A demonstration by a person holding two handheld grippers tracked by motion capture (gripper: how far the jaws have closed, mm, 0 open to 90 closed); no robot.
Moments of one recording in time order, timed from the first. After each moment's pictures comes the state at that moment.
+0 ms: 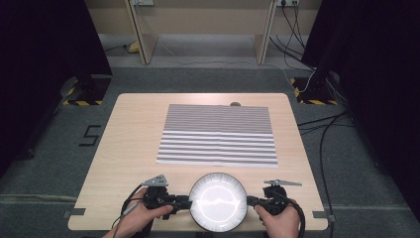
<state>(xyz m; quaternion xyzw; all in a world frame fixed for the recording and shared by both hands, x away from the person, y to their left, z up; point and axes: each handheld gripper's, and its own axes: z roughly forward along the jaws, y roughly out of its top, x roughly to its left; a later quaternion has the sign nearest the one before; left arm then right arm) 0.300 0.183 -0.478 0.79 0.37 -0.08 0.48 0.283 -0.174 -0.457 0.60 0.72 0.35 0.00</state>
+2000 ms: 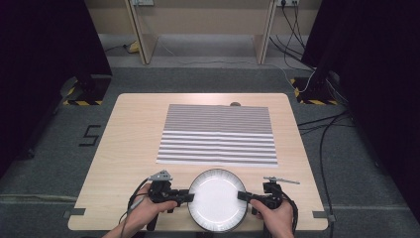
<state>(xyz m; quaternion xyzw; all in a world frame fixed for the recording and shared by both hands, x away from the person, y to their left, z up) 0.315 0.174 -0.486 0.79 0.40 -0.05 0.46 0.304 -0.175 -0.486 0.60 0.67 0.43 -0.08</state>
